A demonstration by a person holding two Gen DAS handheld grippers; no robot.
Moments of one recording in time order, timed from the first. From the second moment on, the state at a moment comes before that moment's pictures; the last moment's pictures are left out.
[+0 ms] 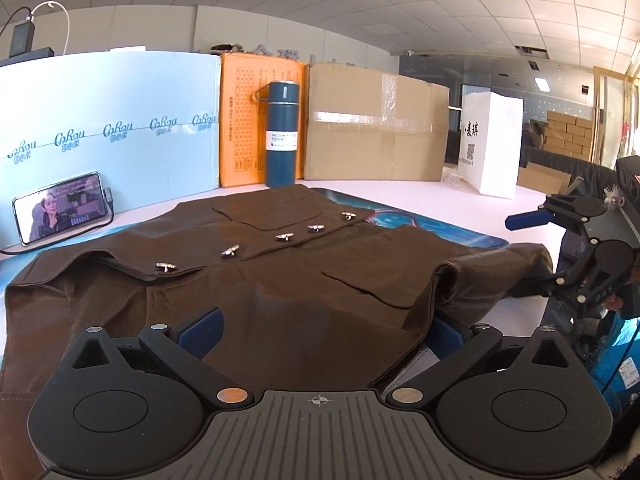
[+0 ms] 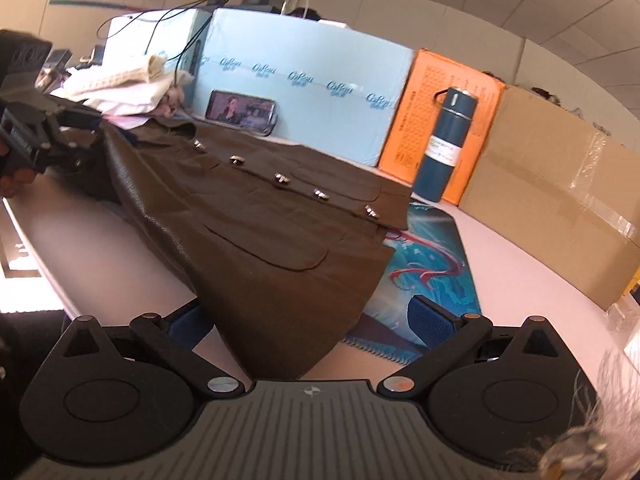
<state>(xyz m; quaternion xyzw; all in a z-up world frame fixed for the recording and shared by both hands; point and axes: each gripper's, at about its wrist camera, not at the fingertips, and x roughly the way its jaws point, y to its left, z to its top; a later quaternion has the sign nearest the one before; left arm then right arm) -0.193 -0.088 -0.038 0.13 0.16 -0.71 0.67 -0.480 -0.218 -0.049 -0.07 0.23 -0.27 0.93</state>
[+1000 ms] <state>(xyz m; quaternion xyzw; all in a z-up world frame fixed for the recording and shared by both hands) -0.218 -0.057 -0.036 0.22 0.10 -0.72 0.66 -0.440 -0.234 -0.047 -0.05 0.18 -0.20 0.96</state>
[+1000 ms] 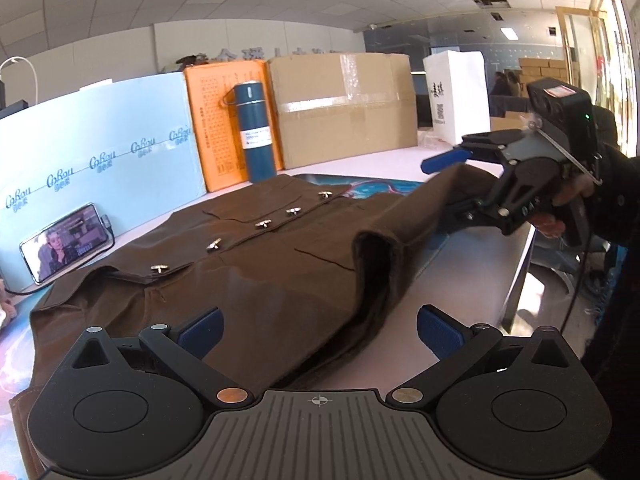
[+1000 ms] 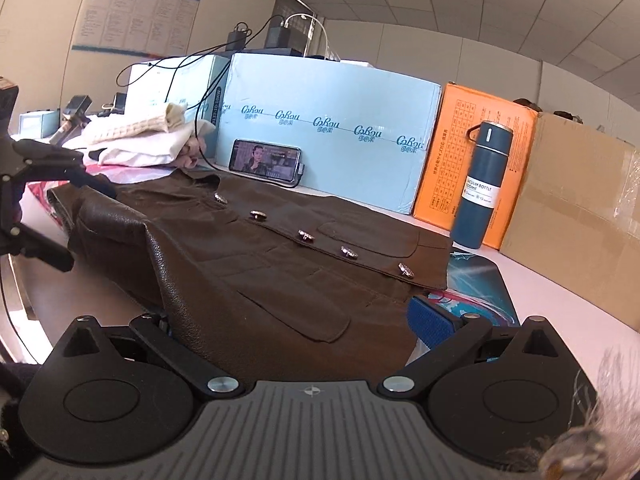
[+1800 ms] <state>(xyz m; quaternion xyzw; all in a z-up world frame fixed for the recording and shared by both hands) -0.146 -0.028 -0.049 0.37 0.00 -0.45 0.81 -0.436 -0.214 -0.036 -0.12 0.16 -0.12 0.97</state>
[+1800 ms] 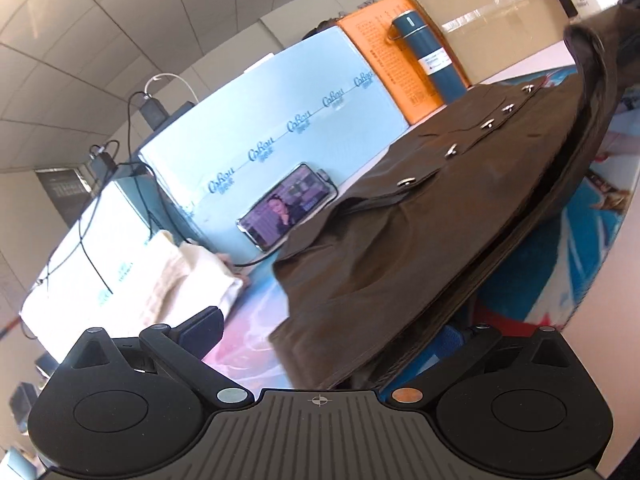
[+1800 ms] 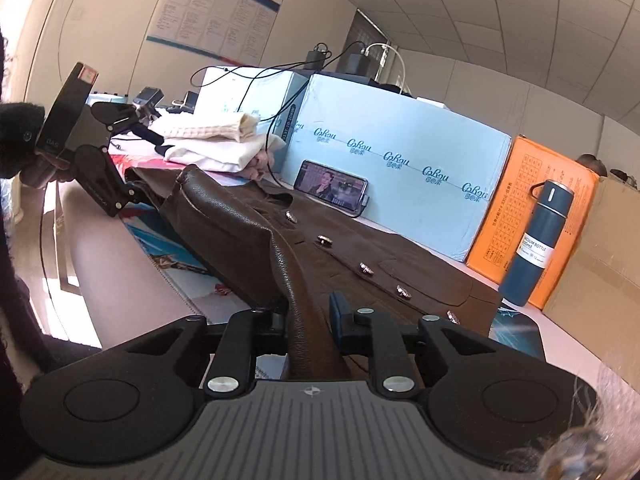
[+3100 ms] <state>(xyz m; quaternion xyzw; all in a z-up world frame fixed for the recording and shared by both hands) -0.026 -0.111 0.007 0.05 0.14 -0.56 0.81 -0.305 -0.349 0.034 -0.04 0.04 -0.30 0.95</state>
